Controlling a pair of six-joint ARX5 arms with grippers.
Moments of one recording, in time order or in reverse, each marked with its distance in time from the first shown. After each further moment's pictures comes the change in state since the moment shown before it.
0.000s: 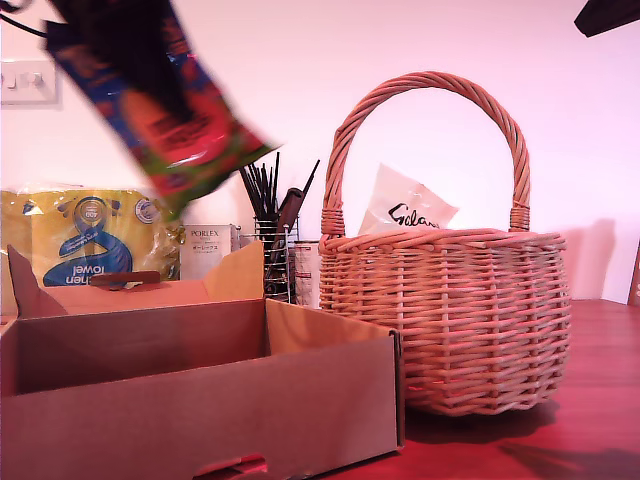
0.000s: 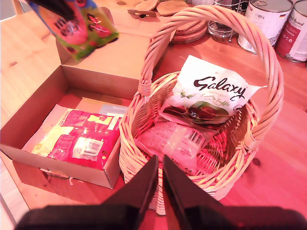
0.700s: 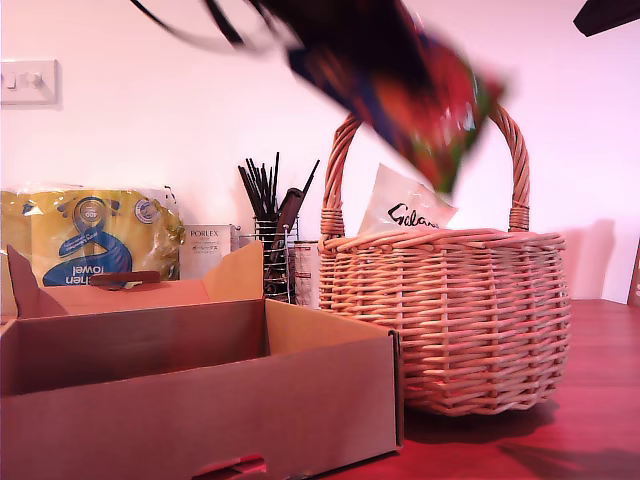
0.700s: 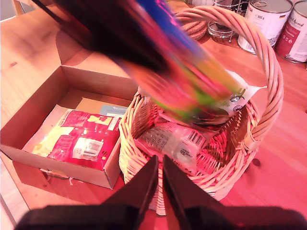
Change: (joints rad) left arm -0.359 0.252 -0.001 0.639 -0.131 -0.202; right arm 0.000 0.000 0.000 0.002 0.000 0.000
